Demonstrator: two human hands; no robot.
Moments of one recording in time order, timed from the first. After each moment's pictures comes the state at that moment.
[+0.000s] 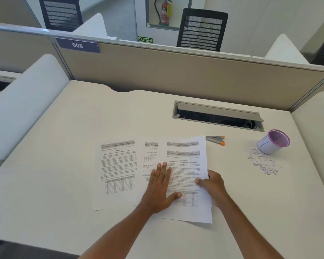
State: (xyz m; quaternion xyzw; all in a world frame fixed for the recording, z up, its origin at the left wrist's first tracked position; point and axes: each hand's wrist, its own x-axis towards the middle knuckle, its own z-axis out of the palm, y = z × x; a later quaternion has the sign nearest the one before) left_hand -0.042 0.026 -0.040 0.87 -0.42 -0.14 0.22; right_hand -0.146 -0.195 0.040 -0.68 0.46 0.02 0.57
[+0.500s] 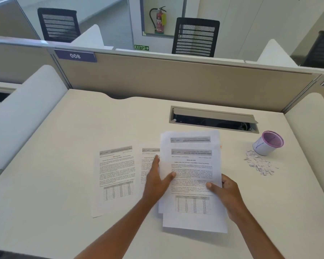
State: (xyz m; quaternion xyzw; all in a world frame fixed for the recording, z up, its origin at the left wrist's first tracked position) left_hand -0.027 0.001 0.038 0.80 -0.14 -0.24 0.54; right_hand -0.195 -0.203 0.083 -0.63 0.41 -0.08 0.66
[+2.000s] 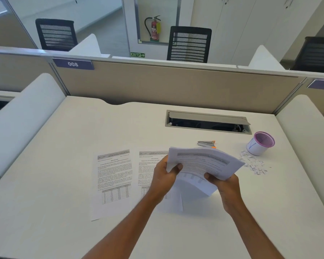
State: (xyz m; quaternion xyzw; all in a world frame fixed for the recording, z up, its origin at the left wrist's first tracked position) left_hand -0.044 -0.033 0.113 0.71 -0.14 -0.27 0.63; right_hand -0.187 -0.206 0.108 -0.59 0.35 -0.24 0.69
